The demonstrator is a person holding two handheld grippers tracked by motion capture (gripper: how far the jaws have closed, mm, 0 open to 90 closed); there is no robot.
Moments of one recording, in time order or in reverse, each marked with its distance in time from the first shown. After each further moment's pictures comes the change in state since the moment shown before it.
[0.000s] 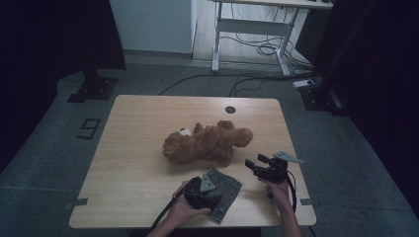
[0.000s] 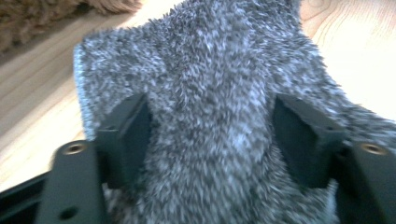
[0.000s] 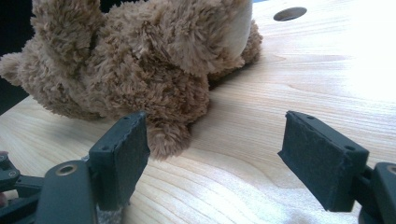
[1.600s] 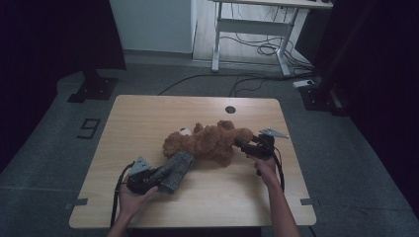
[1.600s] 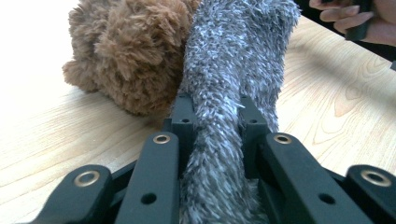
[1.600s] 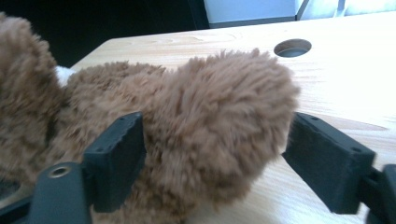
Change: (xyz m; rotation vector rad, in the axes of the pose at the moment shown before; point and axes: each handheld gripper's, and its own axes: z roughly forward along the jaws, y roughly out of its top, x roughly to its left) left arm 0.100 -0.055 -0.125 -0.265 0.085 -0.285; right arm 0.007 0.058 0.062 0.020 -0.055 -0.011
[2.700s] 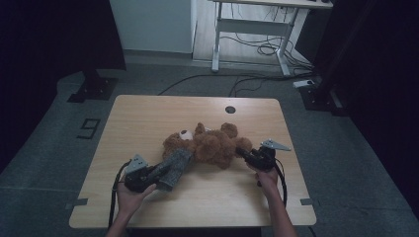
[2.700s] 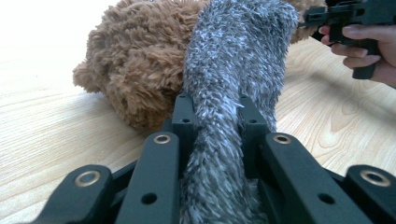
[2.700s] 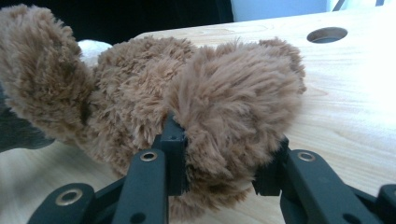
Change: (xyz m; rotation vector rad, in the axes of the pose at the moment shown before) left arm 0.001 0.008 -0.007 -0.040 0.013 -0.017; right arm 0.008 -0.033 -0.022 -0.024 0.110 -0.029
